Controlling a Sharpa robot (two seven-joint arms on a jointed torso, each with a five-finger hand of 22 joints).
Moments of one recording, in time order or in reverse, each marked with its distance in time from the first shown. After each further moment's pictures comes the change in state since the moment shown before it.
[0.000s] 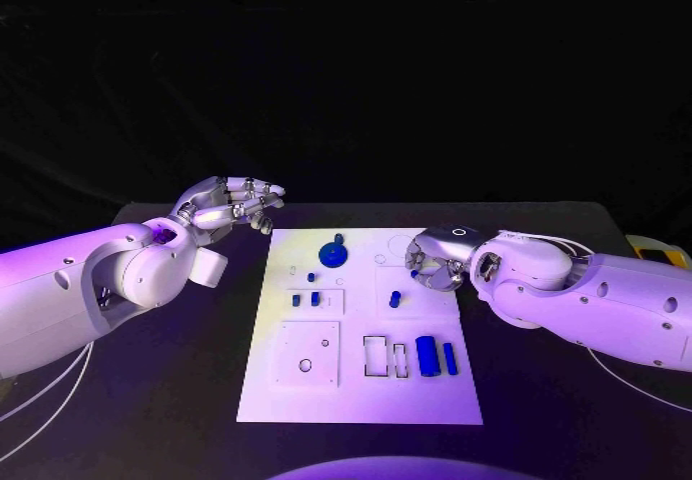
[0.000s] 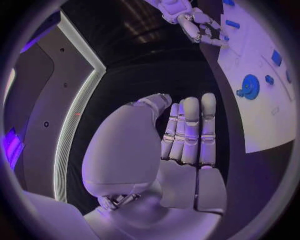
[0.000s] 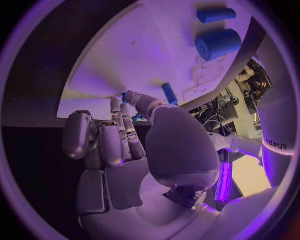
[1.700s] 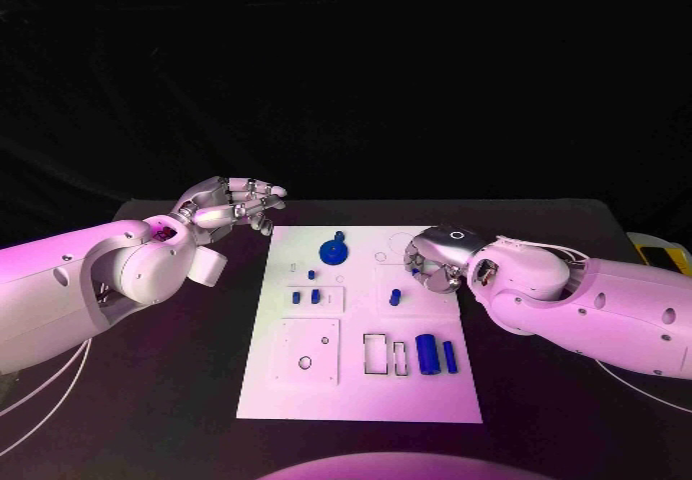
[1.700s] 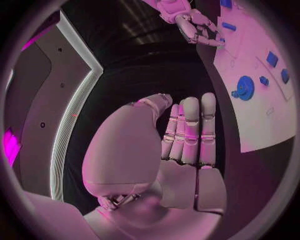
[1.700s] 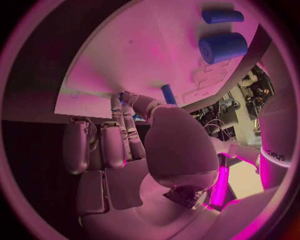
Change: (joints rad) left arm 0.000 -0.004 0.000 -0.001 -0.011 0.016 -0.041; left_hand 0.005 0.005 -0.001 -0.010 0.000 -0.016 0.009 -0.010 -0.005 -0.004 0.004 -0.008 -0.005 0.000 0.000 0.000 -0.003 0.000 0.007 0.007 -0.008 -0.005; right arm -0.020 -0.002 -0.005 0.032 -0.075 -0.050 -0.049; right_hand 0.050 0.050 0.072 -0.034 -0.047 0.063 -0.027 0.058 0.049 0.080 -0.028 0.045 0.034 -0.002 -0.020 0.021 0.009 -0.031 0.062 -0.027 0.112 0.021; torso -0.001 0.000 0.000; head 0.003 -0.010
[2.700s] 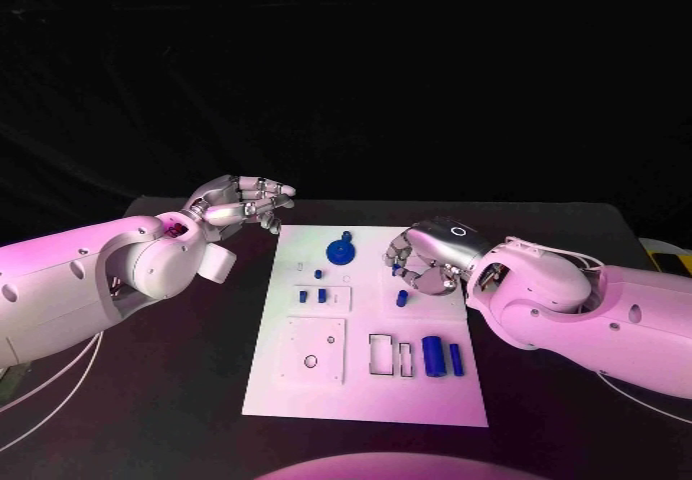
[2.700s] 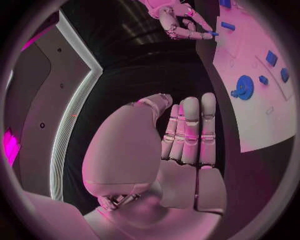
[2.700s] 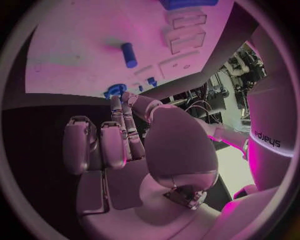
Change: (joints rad) left arm 0.000 0.007 0.000 -0.009 -0.004 0.003 -0.003; left_hand 0.000 0.000 0.003 -0.003 0.000 -0.004 0.004 0.000 -0.002 -0.003 0.003 -0.004 -0.002 0.000 0.000 -0.004 -0.001 0.000 0.000 0.000 0.000 0.000; right arm 0.023 -0.035 0.018 0.180 0.051 -0.112 0.025; right_hand -0.004 0.004 0.002 -0.002 -0.008 0.000 0.000 0.004 0.004 0.002 0.002 -0.002 0.010 -0.004 -0.004 0.004 0.007 0.000 0.000 0.000 0.008 0.001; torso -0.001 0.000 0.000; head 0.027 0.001
